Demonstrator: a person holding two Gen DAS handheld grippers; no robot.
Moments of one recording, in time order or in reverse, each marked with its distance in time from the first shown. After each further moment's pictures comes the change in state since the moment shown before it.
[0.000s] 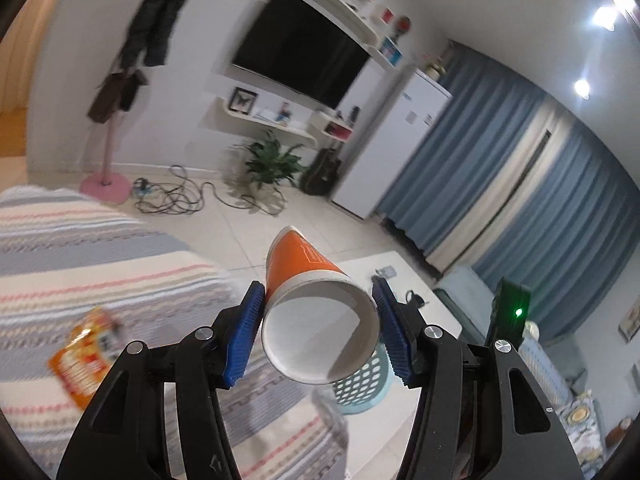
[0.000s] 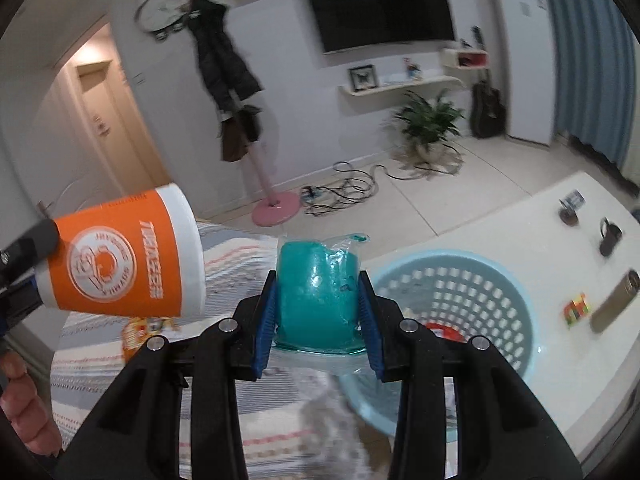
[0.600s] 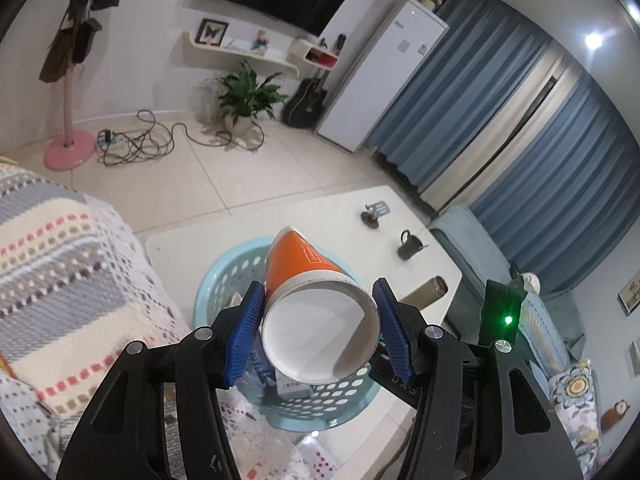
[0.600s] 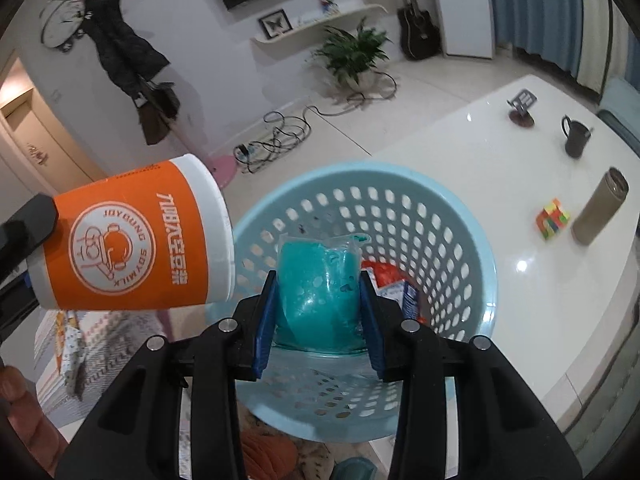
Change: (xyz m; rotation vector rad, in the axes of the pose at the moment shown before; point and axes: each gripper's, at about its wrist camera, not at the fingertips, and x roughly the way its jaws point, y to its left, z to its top) left arm 0.163 -0.018 -0.029 0.019 0.248 -0.026; right arm 0.067 -0.124 -0.044 0.227 0.193 -0.134
